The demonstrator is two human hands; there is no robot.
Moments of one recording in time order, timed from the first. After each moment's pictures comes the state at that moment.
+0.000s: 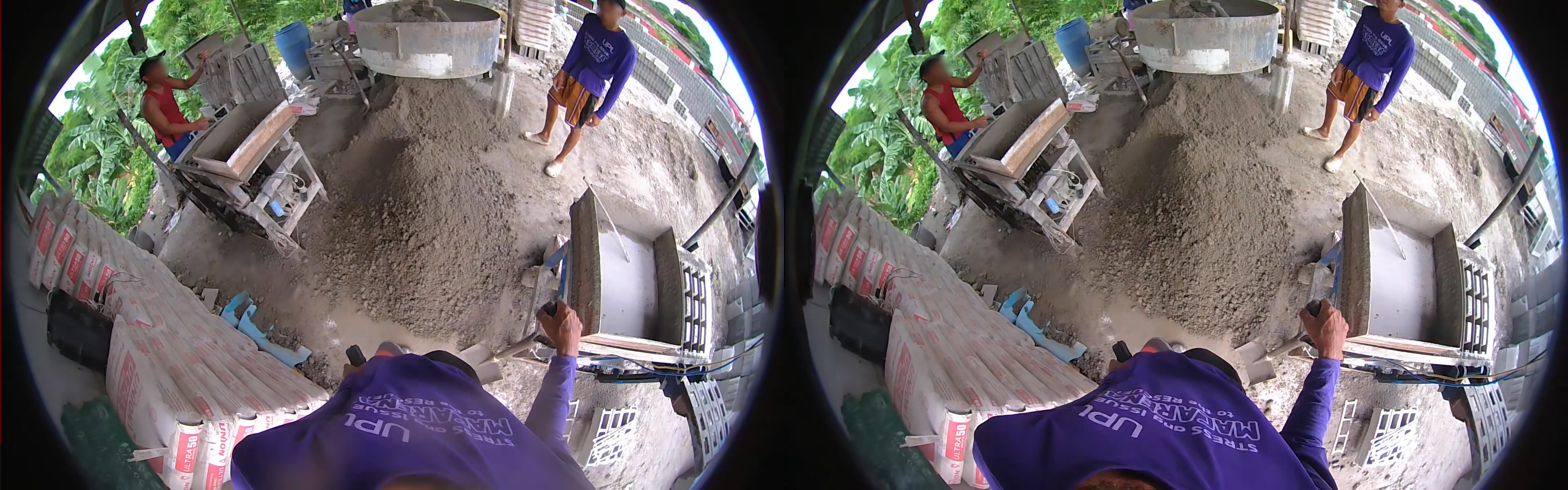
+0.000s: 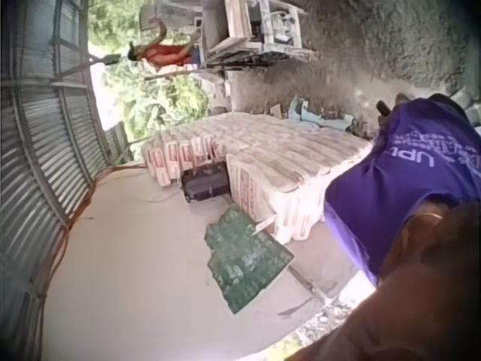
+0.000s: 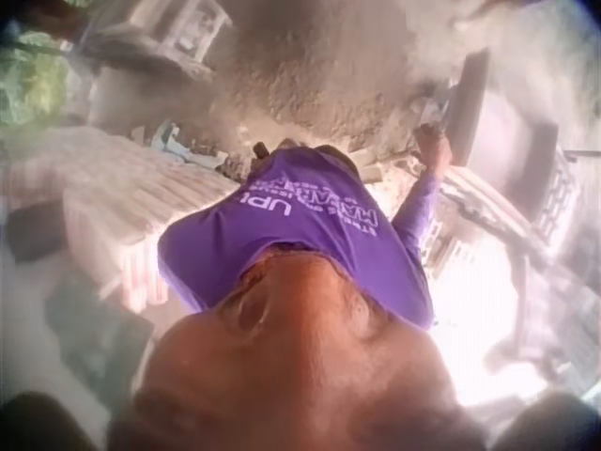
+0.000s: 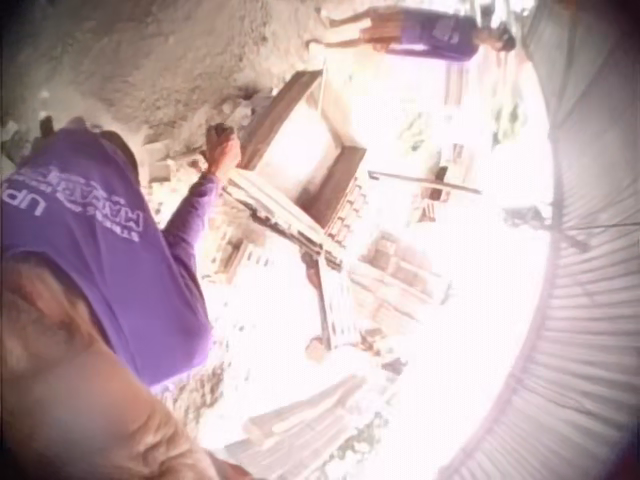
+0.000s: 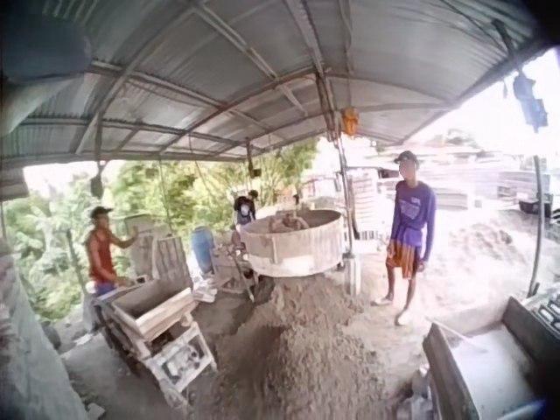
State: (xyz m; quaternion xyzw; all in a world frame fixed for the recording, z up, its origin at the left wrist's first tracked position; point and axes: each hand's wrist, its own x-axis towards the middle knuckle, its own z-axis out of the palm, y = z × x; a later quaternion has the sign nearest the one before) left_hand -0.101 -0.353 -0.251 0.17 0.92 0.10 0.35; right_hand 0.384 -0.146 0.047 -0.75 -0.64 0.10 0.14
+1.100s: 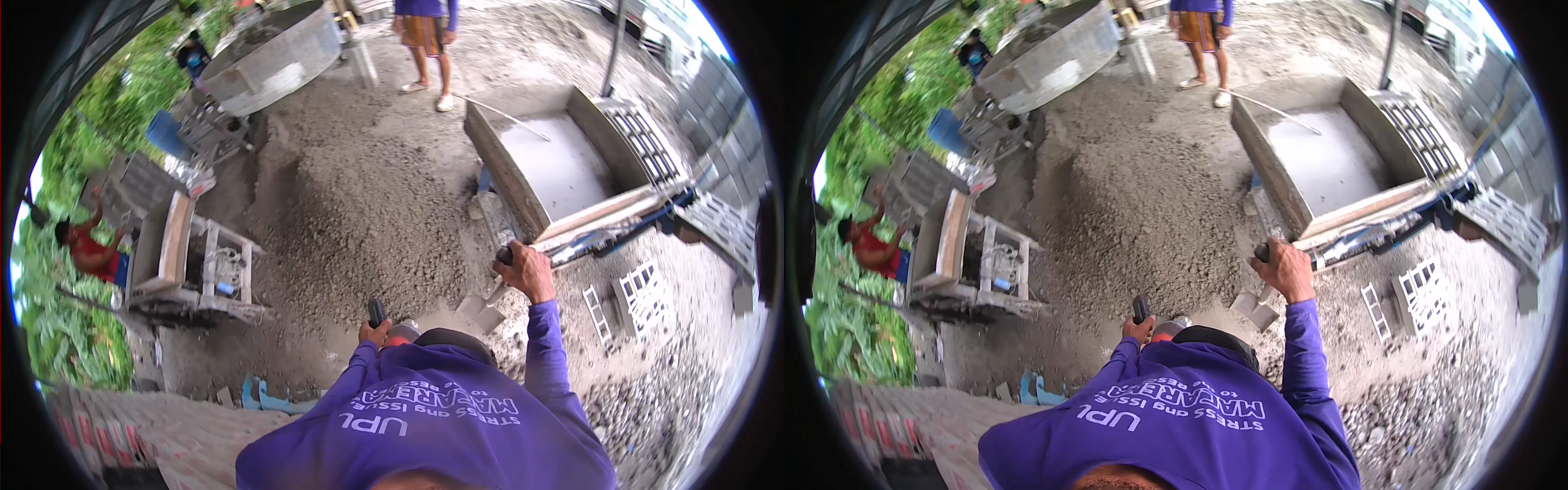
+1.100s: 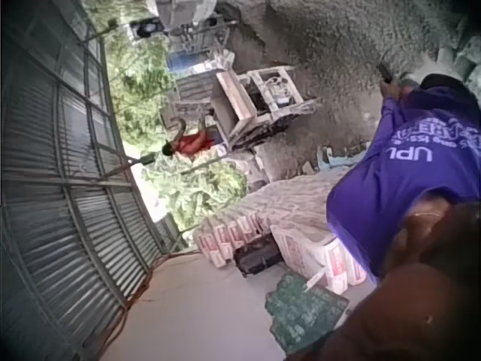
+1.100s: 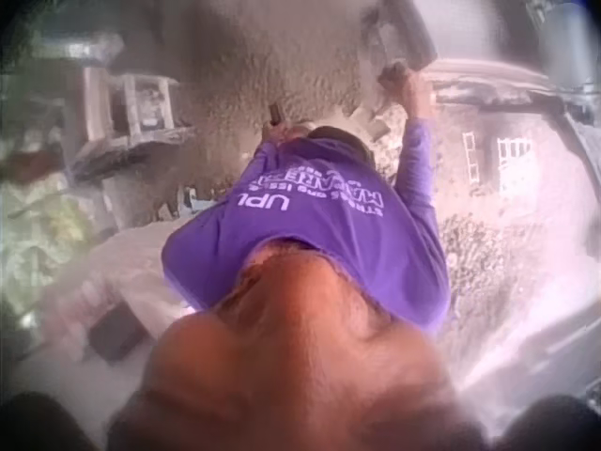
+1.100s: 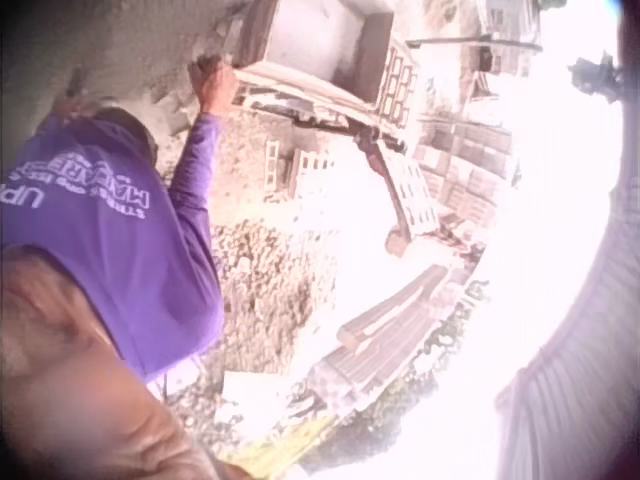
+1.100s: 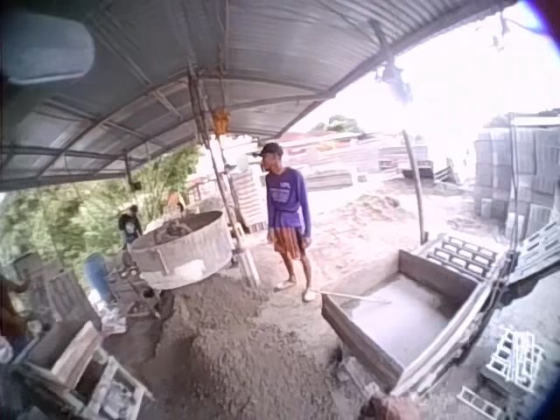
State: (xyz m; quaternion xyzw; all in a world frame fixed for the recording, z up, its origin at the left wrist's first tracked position) left_hand -0.006 -0.195 -0.160 0.41 0.74 0.16 0.51; right_hand 0.383 -0.215 0.052 -0.77 -0.60 0.11 0.18
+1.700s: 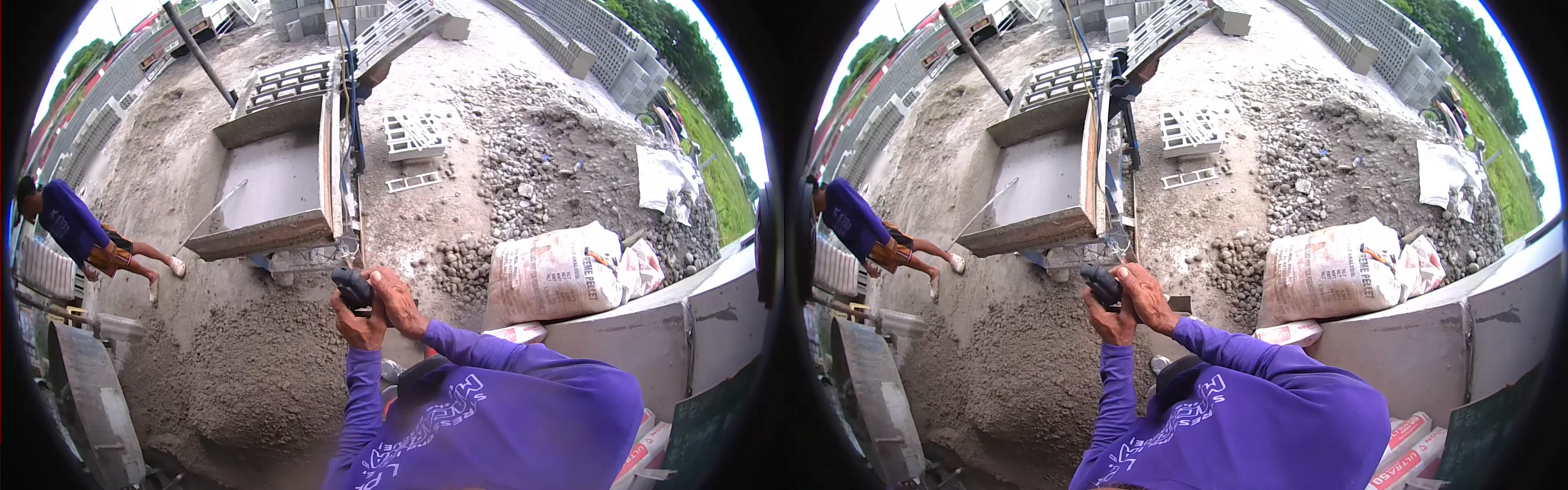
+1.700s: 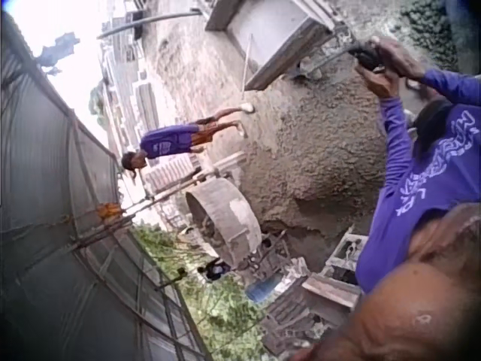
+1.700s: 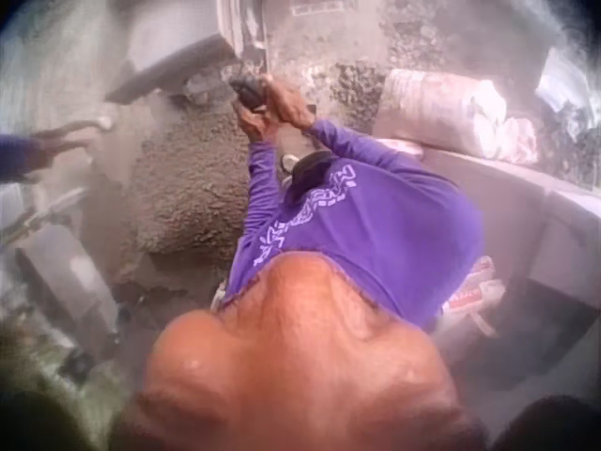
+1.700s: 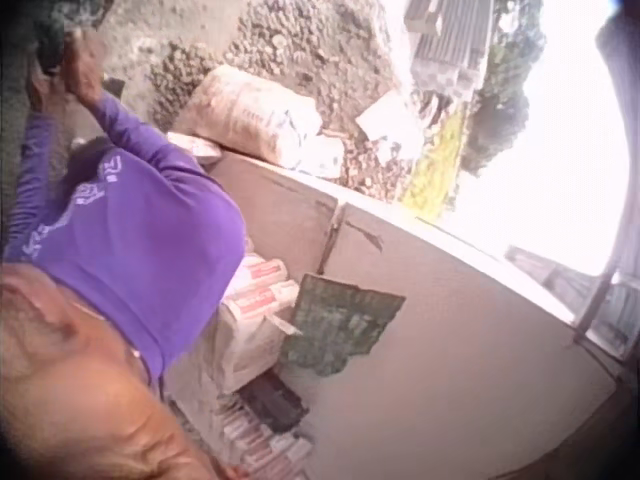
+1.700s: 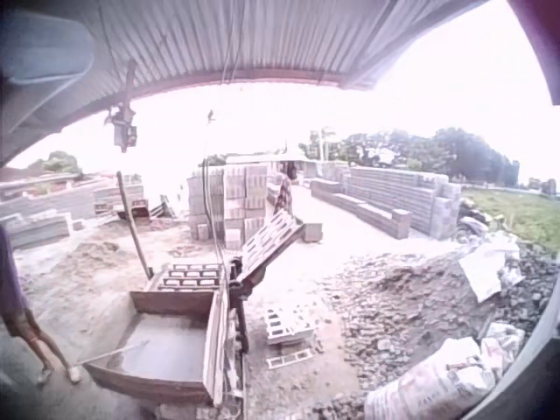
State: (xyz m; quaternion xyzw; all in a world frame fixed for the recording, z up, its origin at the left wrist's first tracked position) left_hand 0.192 -0.150 0.036 0.79 0.09 0.28 0.54; right_hand 0.220 -0.241 0.046 -0.71 -0.08 0.03 0.70
